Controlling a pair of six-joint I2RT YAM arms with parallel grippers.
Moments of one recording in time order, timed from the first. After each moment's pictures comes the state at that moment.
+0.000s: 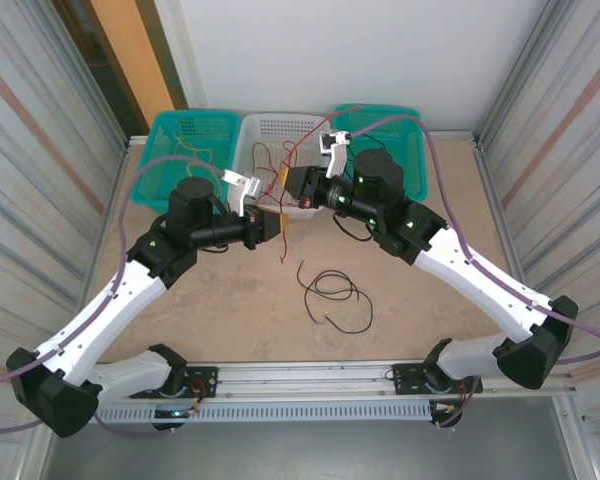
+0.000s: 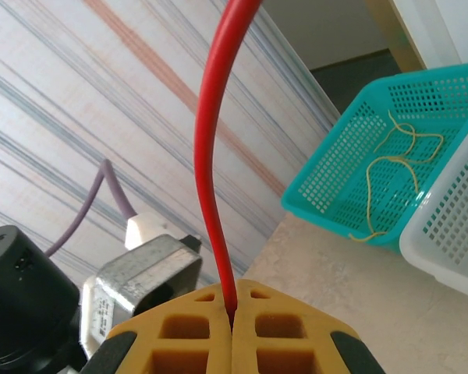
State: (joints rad) left arm -0.58 1.08 1.06 -0.32 0.54 -0.41; right arm 0.81 1.32 1.37 -0.15 -0.19 0.71
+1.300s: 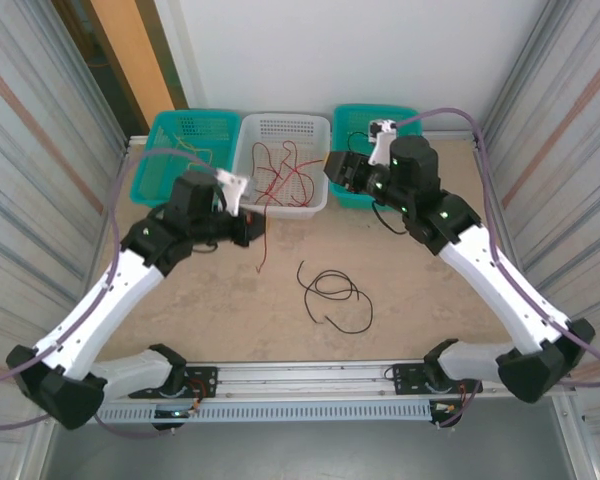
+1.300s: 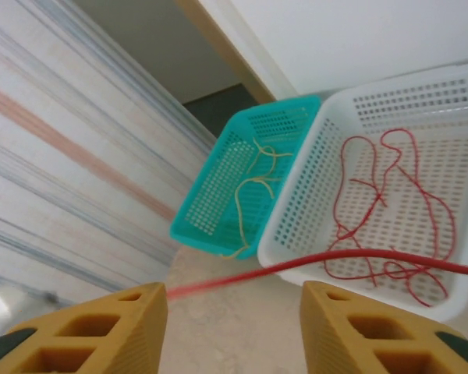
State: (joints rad) left arm -0.53 1.16 1.26 -0.68 0.35 -0.31; right arm 0.59 1.21 1.35 -0.39 -0.10 0.65
